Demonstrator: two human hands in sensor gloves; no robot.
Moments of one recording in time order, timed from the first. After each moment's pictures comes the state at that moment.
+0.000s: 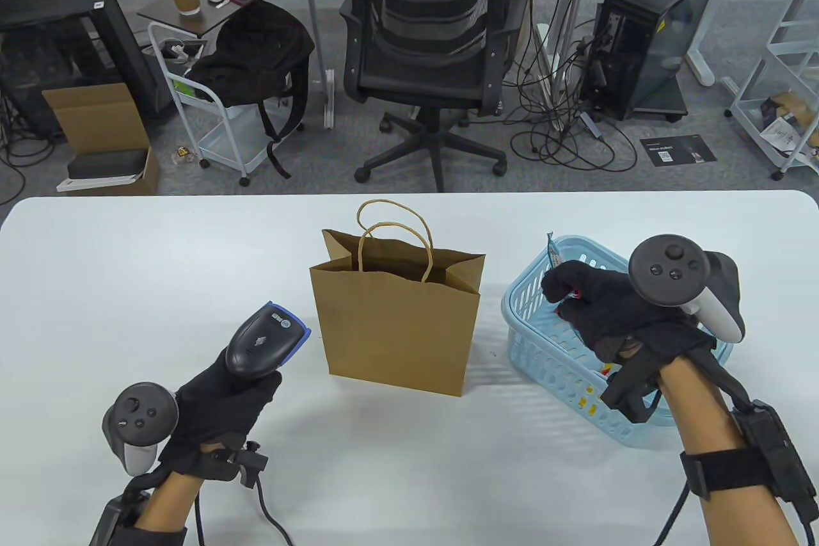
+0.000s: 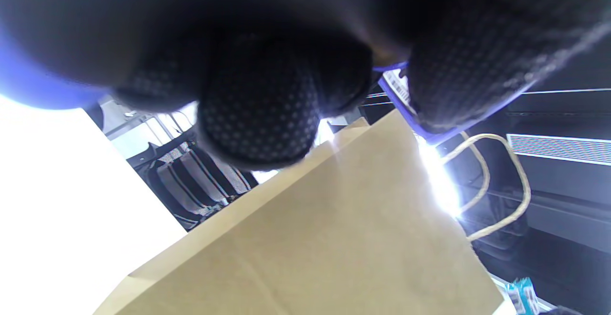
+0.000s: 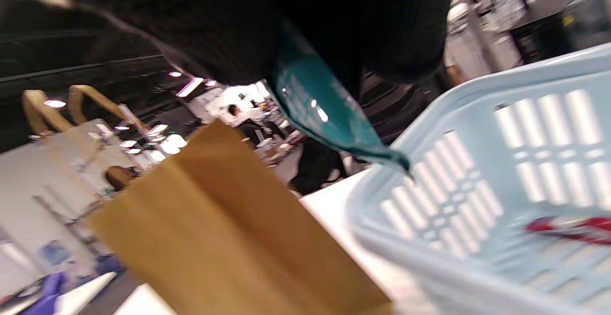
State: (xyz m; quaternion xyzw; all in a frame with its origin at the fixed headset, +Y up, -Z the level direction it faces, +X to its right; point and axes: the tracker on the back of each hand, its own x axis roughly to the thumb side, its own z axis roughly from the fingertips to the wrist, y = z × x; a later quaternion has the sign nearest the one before) left_hand -0.310 -0.676 -0.305 0.16 -0.16 0.47 0.85; right_hand 0.214 -0.531 -0.339 0.15 0.03 0.93 0.33
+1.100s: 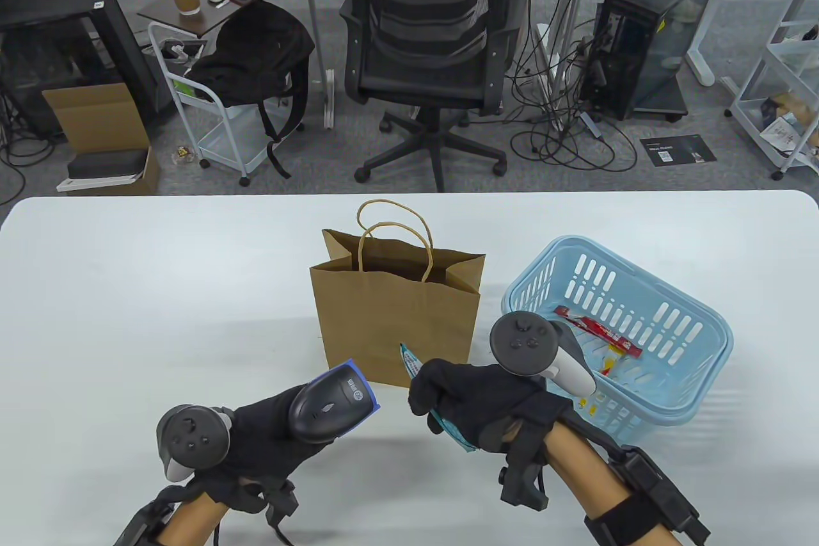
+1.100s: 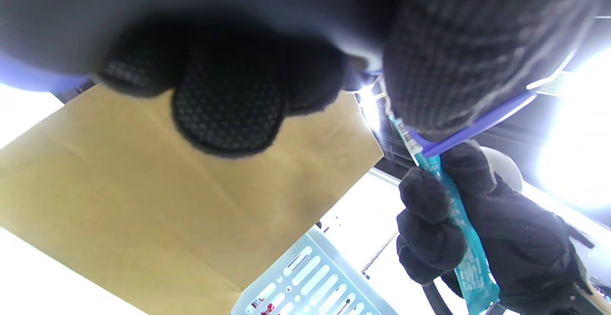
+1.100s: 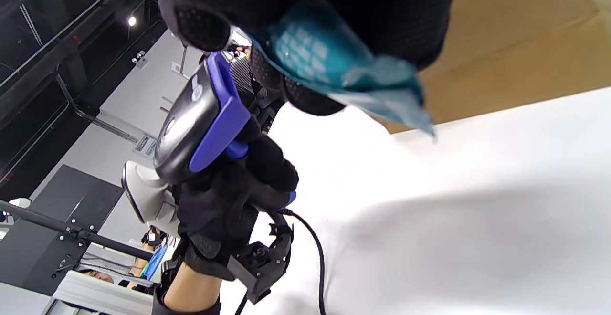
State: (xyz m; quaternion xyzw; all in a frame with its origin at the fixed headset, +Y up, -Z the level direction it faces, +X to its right) left_hand -0.250 -0.688 -0.285 0.09 -0.32 0.44 0.84; right_hand 0.078 -0.618 -0.305 0.29 0.24 0.83 0.42
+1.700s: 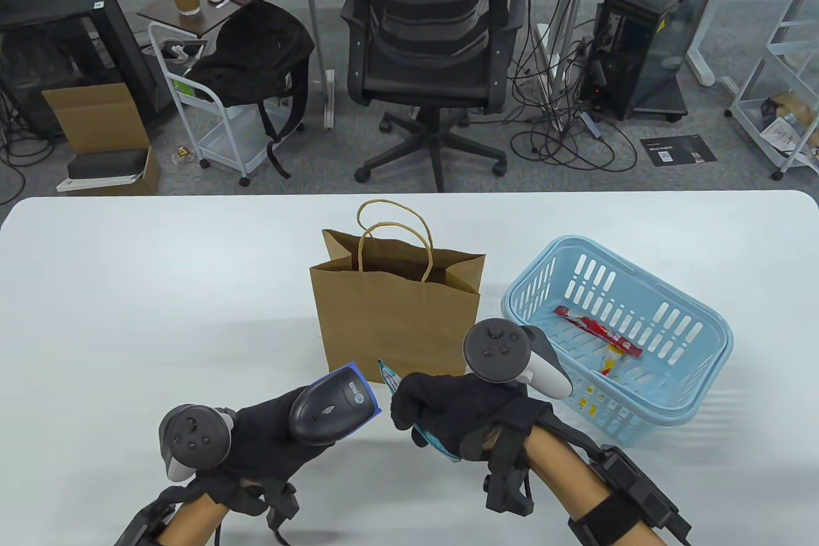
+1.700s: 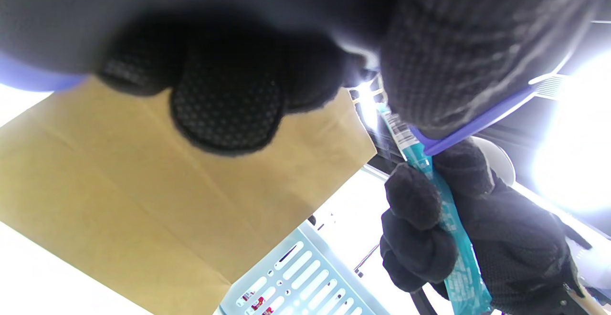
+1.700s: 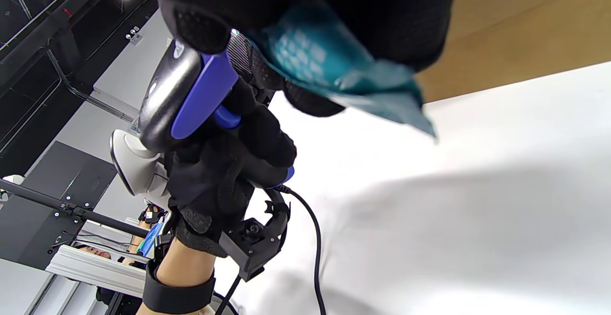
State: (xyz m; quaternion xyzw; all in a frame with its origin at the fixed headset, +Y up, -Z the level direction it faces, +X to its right) left_hand -0.249 -0.687 -0.285 0.08 -0.32 0.45 0.83; right_hand 0.061 -0.627 -0.305 0.30 0.26 0.82 0.40
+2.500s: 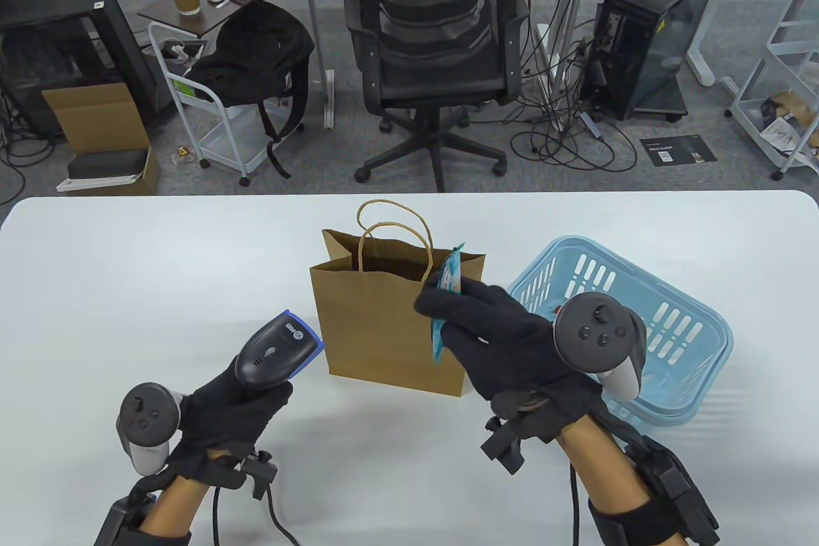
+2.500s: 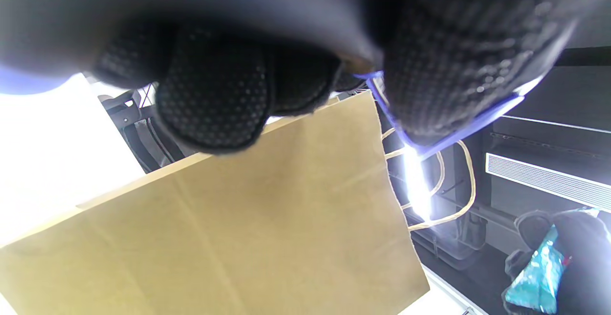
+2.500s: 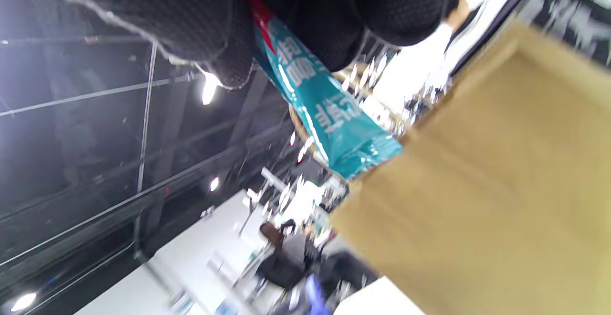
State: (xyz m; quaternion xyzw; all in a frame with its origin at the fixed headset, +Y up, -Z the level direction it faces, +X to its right) left_hand -0.300 -0.684 -0.306 0.11 -0.18 0.54 0.81; right_hand 0.114 -0.515 -0.293 0.24 -0.11 0.84 0.48
